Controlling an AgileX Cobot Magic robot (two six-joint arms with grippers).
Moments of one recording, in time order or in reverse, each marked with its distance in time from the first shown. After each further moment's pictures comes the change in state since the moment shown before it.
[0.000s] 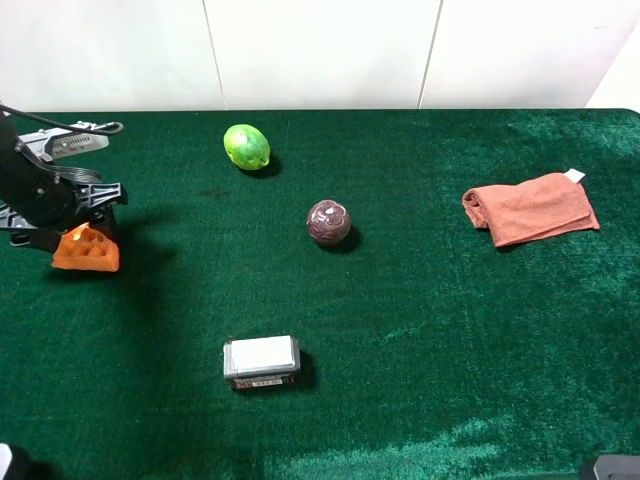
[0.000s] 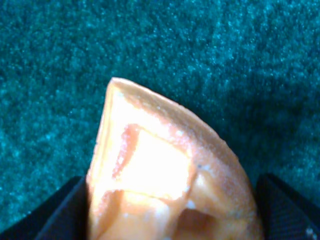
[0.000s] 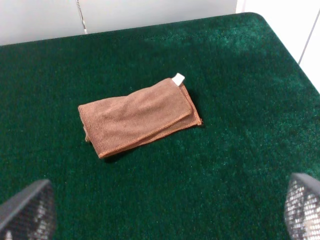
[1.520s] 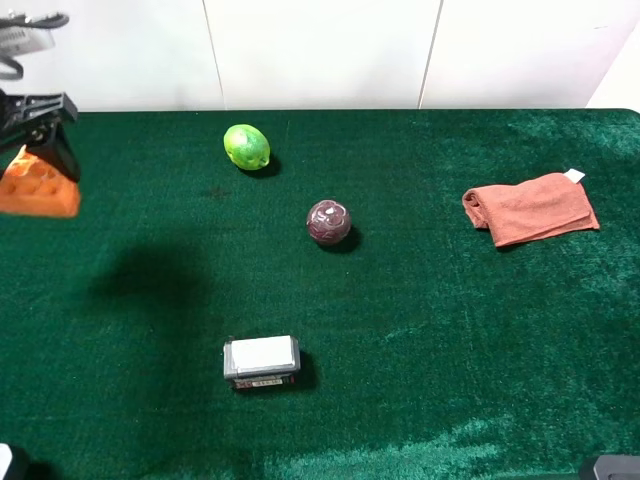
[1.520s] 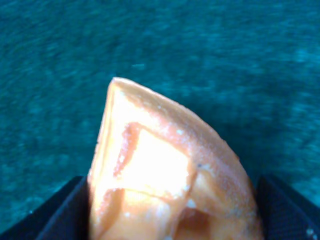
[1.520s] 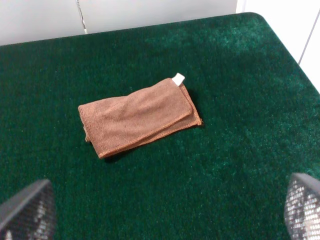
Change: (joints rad) left arm -0.007 -0.332 -0.187 -0.064 0.484 0.058; right arm 0.000 0.000 0.000 0.000 0.000 0.000
